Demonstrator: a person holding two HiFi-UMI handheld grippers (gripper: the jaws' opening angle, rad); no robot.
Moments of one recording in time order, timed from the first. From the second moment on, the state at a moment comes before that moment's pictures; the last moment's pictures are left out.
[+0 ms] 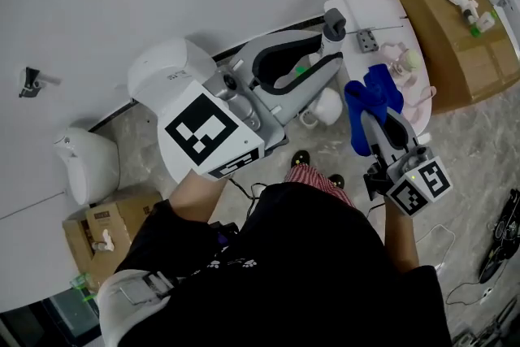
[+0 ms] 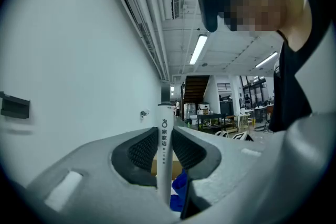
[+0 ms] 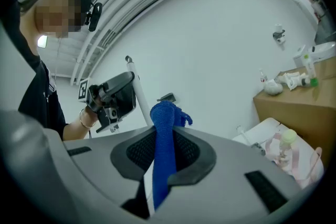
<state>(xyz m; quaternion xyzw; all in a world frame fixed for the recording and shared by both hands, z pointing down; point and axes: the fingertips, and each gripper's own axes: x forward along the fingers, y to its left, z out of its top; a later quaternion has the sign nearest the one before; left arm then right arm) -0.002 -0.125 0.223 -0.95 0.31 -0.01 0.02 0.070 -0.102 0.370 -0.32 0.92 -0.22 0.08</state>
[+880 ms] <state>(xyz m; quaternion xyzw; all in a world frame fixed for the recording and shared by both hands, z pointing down) -0.033 -0.114 0.267 -0.95 0.32 -0.06 0.00 0.069 -0.096 0.321 -0.32 0.92 -0.17 0.11</state>
